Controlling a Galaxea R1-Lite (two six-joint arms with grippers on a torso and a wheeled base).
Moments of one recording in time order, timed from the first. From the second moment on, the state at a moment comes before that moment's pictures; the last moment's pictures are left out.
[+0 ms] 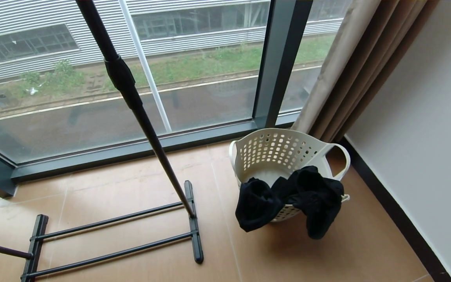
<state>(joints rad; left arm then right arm) 0.00 0.00 -0.03 0.07 0.12 -0.04 0.01 0.00 -0.01 0.01 -0.05 0.02</state>
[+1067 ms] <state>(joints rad) 0.00 0.00 -0.03 0.07 0.12 -0.04 0.01 0.01 -0.01 0.01 -0.05 0.02</state>
